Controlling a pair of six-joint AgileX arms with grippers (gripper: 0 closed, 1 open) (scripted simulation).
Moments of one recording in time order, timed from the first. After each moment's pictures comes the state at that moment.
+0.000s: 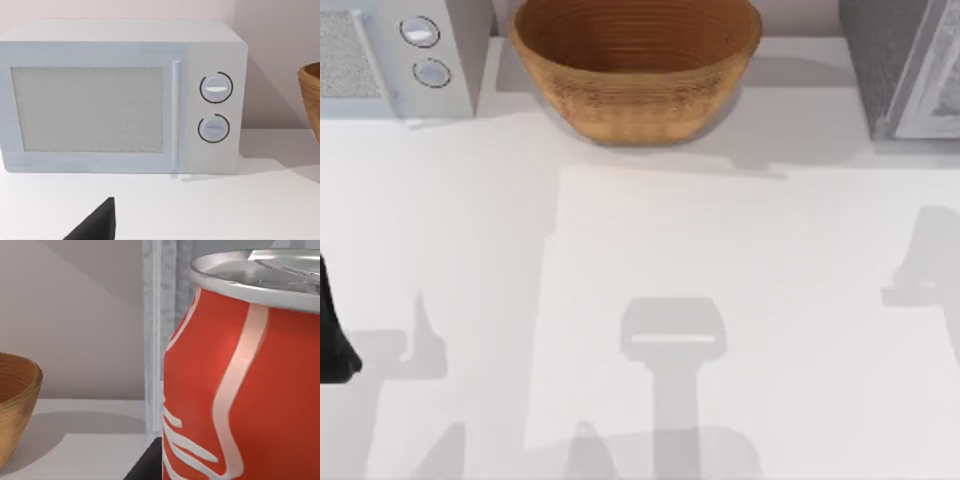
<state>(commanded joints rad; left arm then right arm) 0.00 0.00 0.00 0.00 0.00 0.00 0.07 0.46 0.64 -0.28 0.07 0.00</state>
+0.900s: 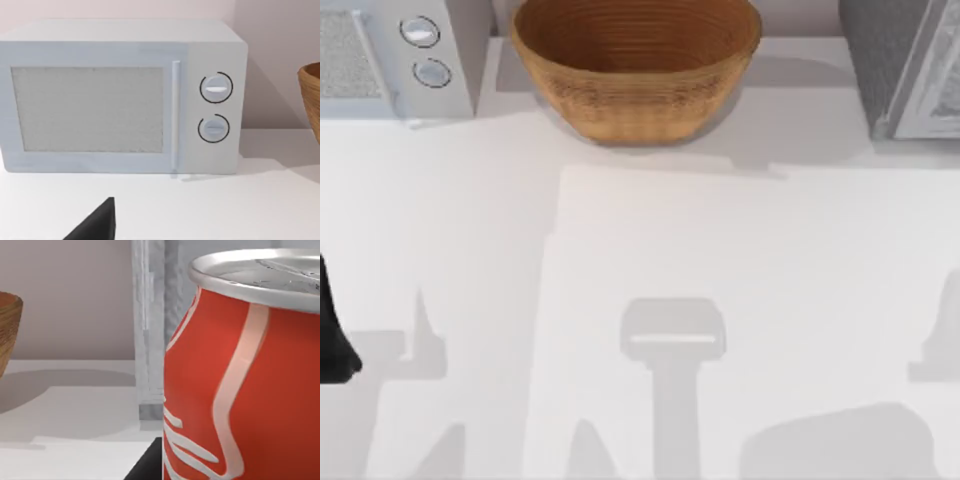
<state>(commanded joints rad) 0.00 0.00 0.00 0.00 0.00 0.00 0.00 0.01 -0.01 0.00 0.00 0.00</state>
